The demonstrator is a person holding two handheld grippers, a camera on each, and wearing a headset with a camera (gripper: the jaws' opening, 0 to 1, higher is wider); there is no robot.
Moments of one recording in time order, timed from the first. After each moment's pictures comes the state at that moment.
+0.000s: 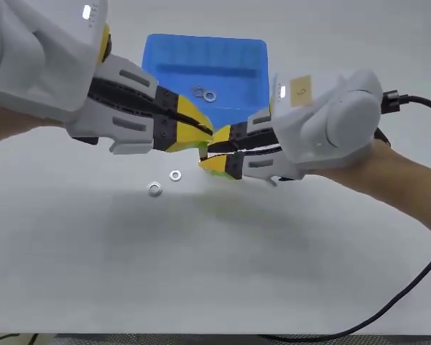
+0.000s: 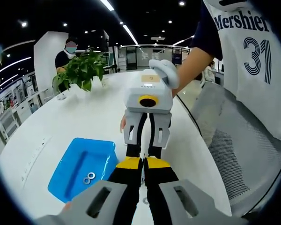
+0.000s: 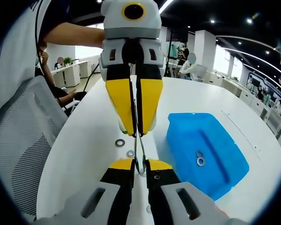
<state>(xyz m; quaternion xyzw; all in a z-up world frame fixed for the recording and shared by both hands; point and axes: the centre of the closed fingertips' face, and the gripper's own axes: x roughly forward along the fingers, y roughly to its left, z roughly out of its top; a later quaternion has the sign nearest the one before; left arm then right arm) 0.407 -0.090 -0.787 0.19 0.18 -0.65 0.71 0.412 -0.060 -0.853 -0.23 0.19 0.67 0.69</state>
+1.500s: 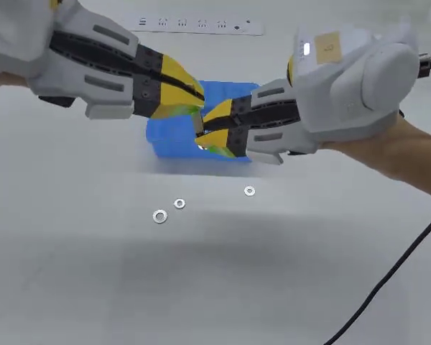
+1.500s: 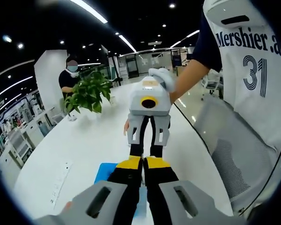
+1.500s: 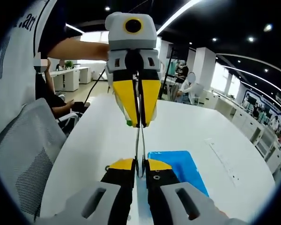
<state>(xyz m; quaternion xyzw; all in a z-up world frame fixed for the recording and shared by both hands) 0.427 -0.077 -0.695 0.22 0.11 -0.64 0.73 0.436 -0.051 -0.759 -0.23 0.11 0.67 0.70</state>
